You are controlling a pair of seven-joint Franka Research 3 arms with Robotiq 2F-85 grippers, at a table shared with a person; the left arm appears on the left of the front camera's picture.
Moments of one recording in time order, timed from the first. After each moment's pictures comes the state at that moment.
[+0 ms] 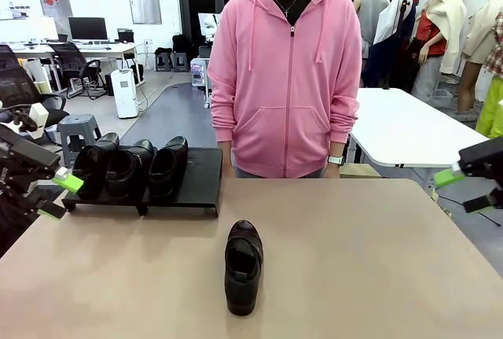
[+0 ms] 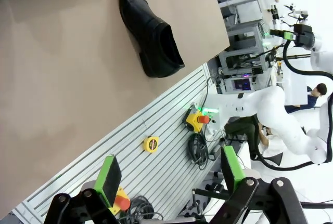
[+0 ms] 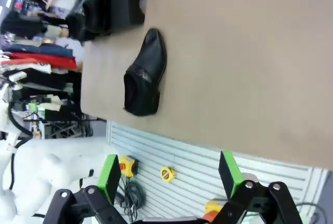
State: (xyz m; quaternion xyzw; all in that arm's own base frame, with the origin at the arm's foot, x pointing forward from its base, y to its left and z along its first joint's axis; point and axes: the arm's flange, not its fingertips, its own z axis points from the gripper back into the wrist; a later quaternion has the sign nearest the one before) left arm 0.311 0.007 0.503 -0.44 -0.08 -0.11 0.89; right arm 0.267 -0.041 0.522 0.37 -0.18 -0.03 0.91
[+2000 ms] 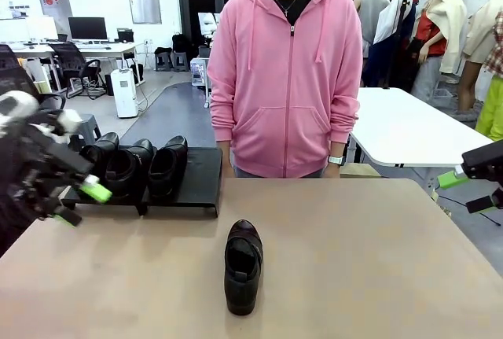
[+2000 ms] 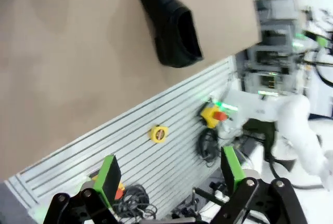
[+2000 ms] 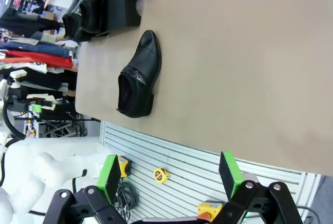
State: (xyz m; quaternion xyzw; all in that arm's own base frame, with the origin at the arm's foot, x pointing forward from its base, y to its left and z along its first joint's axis) left arm 0.312 -0.091 0.506 -0.33 -0.03 -0.08 0.94; right arm 0.269 -0.043 0.519 0.36 -0.18 -0.01 0.92
